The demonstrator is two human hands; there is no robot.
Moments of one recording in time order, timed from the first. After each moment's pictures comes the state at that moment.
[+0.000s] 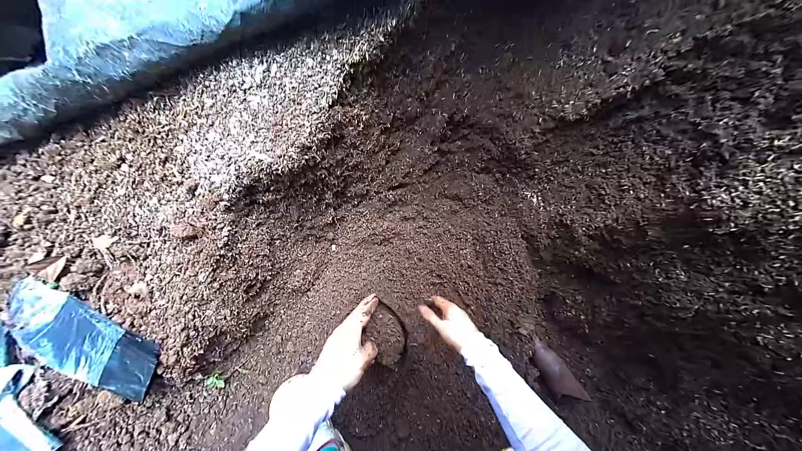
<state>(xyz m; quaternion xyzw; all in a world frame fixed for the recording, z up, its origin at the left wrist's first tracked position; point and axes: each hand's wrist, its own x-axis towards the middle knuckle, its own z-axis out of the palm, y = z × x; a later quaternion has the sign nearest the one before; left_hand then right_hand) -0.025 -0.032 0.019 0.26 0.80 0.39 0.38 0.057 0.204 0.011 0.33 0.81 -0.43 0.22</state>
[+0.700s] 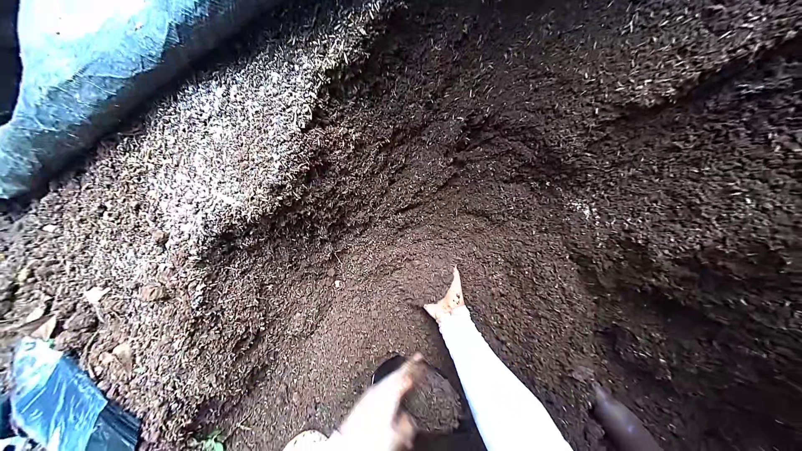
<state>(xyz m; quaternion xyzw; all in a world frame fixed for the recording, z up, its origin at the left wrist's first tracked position) -0.027 0.002 0.021 0.29 0.74 0.39 0.47 -0.073 0.239 -0.110 0.47 0.17 -0.85 -0.13</state>
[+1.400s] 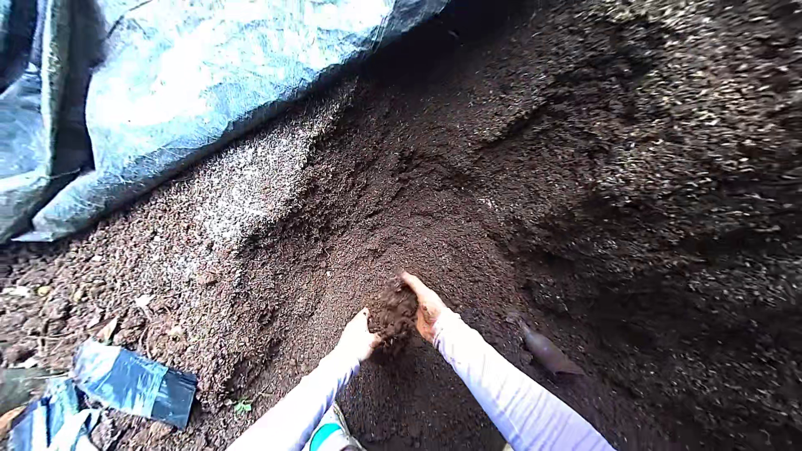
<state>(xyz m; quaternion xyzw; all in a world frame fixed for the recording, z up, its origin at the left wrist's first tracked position) -0.021 0.009 0.042 0.20 0.82 0.34 0.42 0.044 0.159 0.096 0.38 0.50 -0.78 0.00</state>
